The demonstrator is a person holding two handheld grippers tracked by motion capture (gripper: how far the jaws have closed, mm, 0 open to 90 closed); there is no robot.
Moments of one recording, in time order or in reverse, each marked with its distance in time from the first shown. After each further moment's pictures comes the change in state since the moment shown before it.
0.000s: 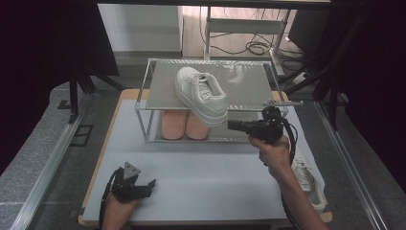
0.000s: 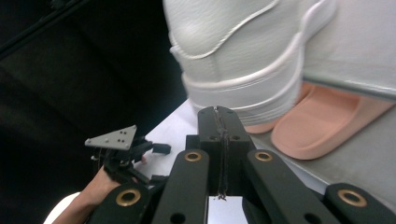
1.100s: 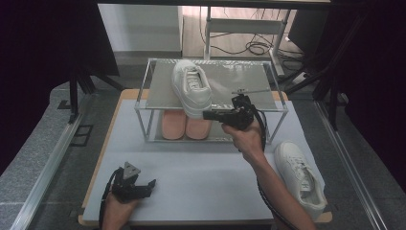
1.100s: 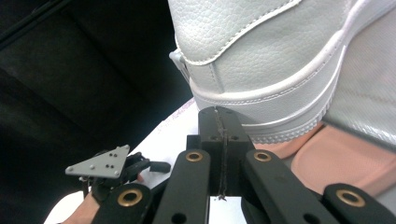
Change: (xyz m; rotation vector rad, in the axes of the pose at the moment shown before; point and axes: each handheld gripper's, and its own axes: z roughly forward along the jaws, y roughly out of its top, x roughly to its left) left arm 0.000 0.000 0.000 -0.001 -0.005 -0.006; right arm -0.004 0.026 0.077 0.045 0.024 -0.006
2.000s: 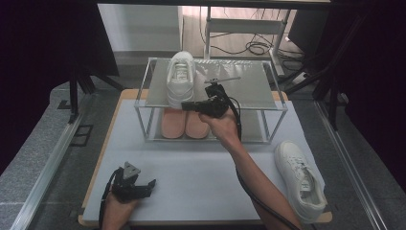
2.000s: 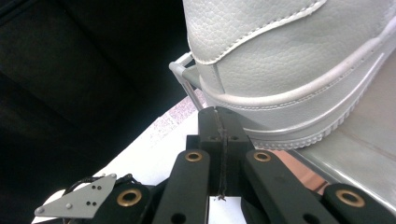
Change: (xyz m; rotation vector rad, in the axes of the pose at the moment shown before) left arm 0.000 0.000 0.000 0.000 0.000 0.000; right arm 0.007 0.030 0.066 0.050 -0.003 -0.038
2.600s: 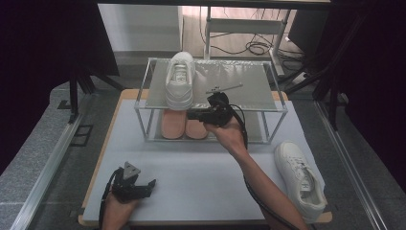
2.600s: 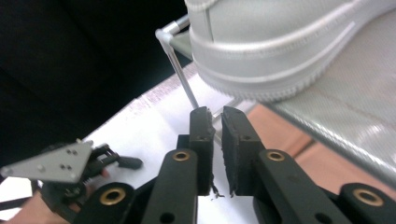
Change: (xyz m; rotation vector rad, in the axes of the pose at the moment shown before) left arm 0.000 0.000 0.000 -0.001 0.001 0.000; right arm 0.008 -0.022 -0.015 0.054 -0.095 -0.106
